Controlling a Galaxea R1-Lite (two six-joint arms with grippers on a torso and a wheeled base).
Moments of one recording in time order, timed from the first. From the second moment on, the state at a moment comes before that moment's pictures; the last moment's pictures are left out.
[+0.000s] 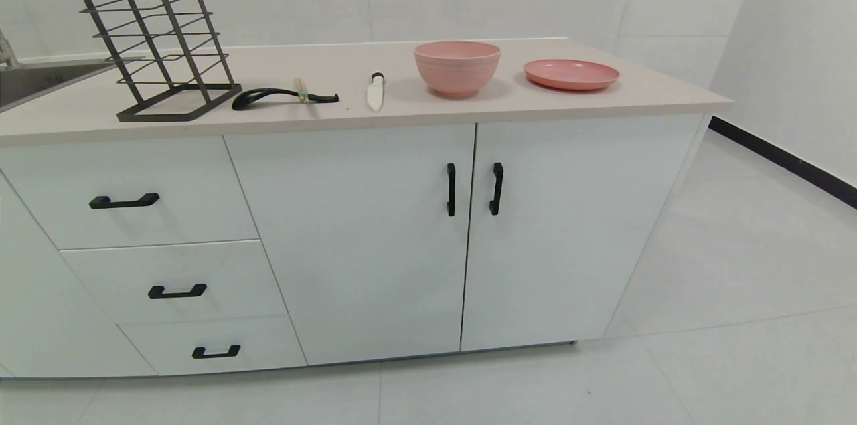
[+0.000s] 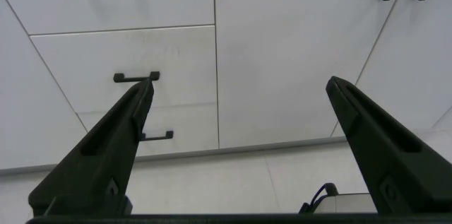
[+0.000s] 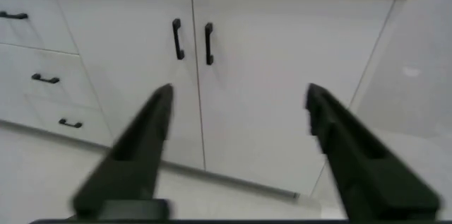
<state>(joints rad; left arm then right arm) 0.00 0.00 0.00 0.00 -0.04 0.01 0.03 0.44 -0.34 -0.12 0.35 0.00</state>
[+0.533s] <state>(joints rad) 0.00 0.00 0.00 0.00 -0.04 0.01 0.14 0.89 -0.34 -0.41 0.36 0.00</state>
